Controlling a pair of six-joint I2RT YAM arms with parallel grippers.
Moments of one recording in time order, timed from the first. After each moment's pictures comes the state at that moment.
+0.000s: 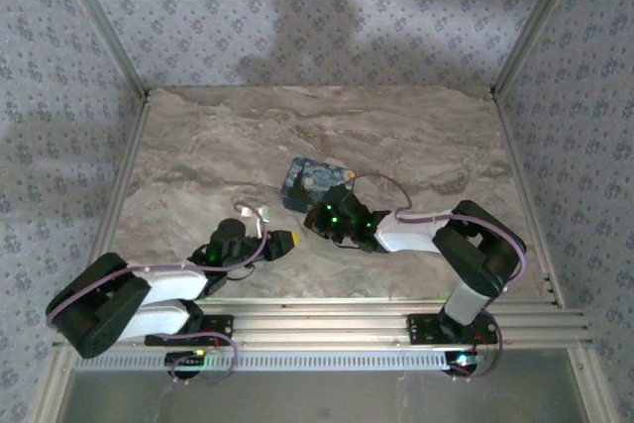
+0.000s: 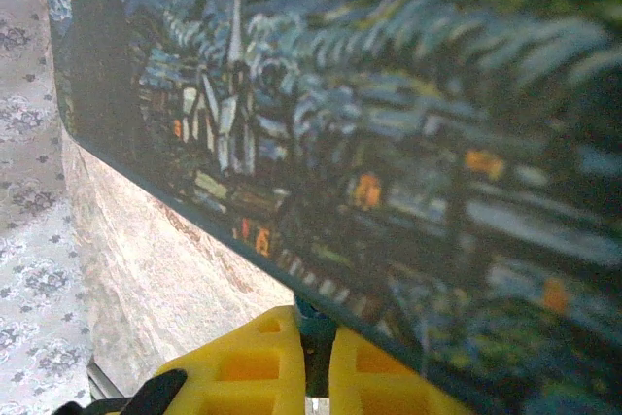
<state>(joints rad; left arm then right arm) -0.71 1.24 0.12 0.73 0.33 -0.90 0.87 1.66 0.74 0.24 -0.12 1.21</state>
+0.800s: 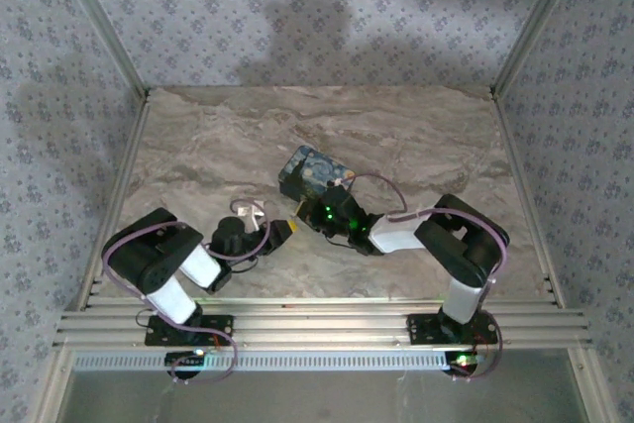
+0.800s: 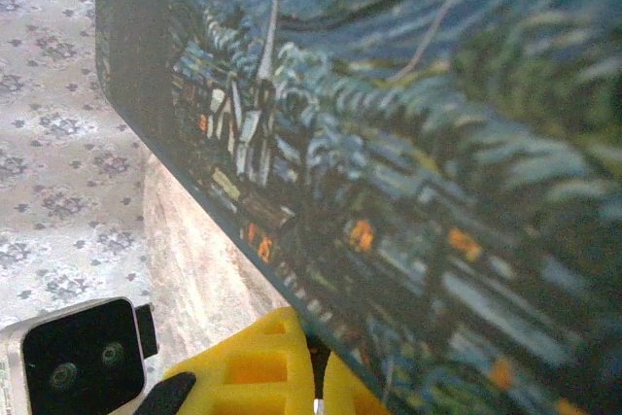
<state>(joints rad) -0.62 1.63 0.12 1.21 0.35 -1.19 0.88 1.76 0.72 0.53 -0.07 1.28</state>
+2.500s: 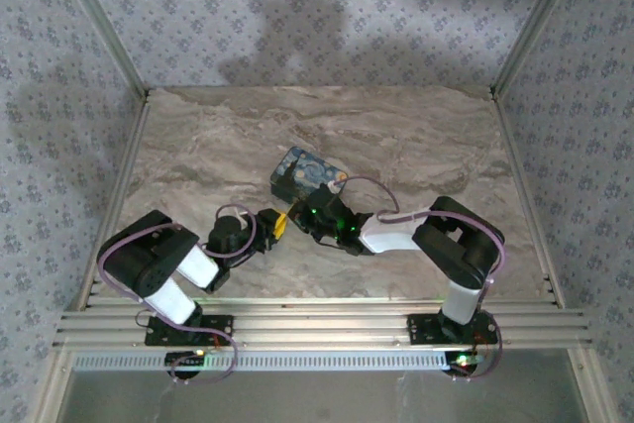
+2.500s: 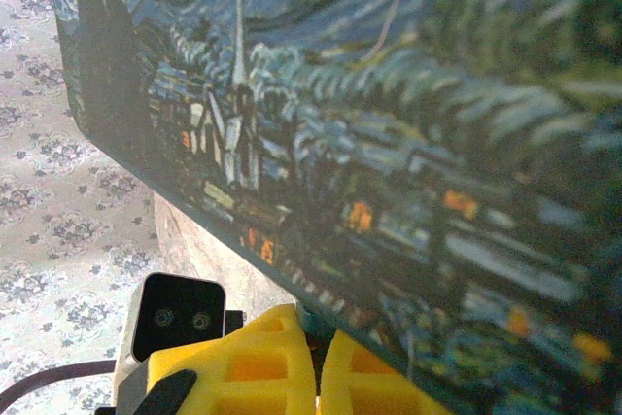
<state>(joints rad) -0.60 1.61 0.11 1.21 0.20 -1.81 0.95 1.77 0.82 0.40 0.01 1.43</state>
